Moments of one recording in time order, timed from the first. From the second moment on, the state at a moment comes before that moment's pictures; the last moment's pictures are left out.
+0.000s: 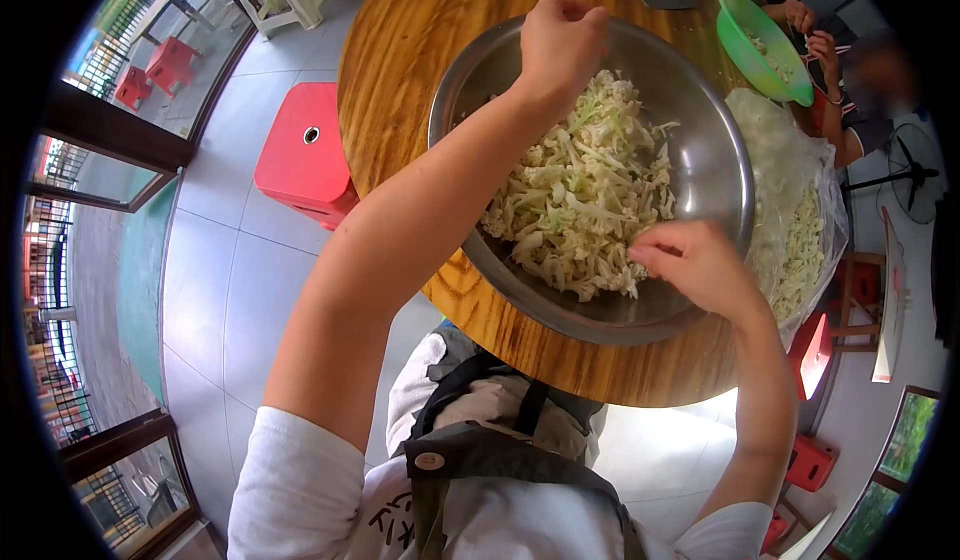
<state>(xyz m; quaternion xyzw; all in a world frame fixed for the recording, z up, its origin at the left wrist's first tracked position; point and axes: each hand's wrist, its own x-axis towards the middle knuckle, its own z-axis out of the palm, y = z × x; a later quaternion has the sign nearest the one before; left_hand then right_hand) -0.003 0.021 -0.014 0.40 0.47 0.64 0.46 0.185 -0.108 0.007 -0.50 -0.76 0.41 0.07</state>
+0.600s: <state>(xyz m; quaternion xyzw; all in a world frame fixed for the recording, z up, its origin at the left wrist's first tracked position) -0.003 0.017 -0.012 0.41 0.47 0.64 0.45 0.198 -0.104 0.000 -0.48 -0.57 0.65 0.15</state>
